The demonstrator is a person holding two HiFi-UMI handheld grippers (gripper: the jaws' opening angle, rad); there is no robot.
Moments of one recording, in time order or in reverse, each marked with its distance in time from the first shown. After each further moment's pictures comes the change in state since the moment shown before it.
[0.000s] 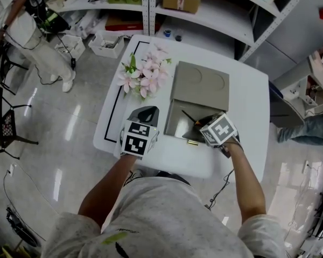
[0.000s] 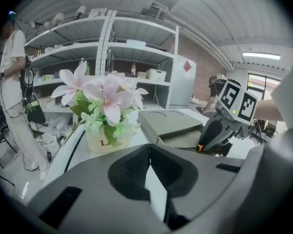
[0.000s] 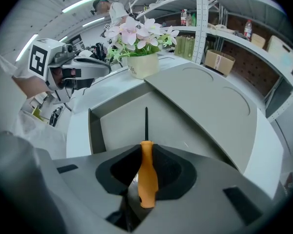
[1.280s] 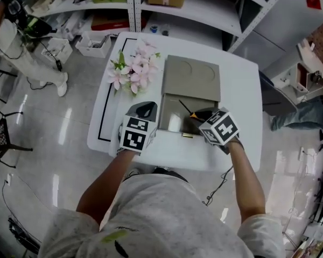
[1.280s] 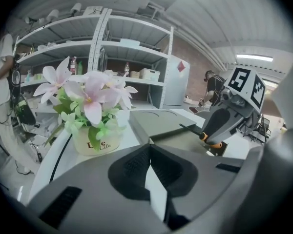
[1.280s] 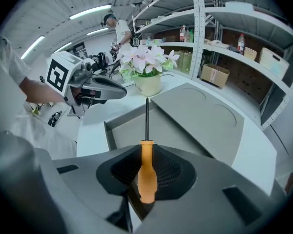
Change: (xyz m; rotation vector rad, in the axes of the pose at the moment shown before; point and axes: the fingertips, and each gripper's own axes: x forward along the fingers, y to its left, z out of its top) left arm 0.011 -0.021 0.001 0.019 0.004 -0.077; right arm -0.041 0.016 0.014 -0.010 -0.134 -0.031
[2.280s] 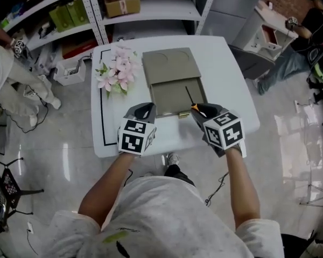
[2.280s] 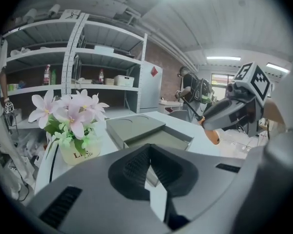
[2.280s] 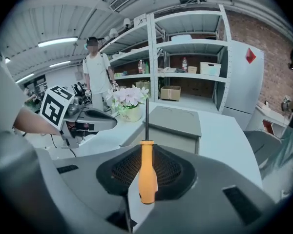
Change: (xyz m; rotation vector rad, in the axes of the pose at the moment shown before) left arm -0.057 -0.052 0.004 0.173 -0.039 -0.253; right arm -0.090 0.070 -0.006 0.390 -0.343 -0.350
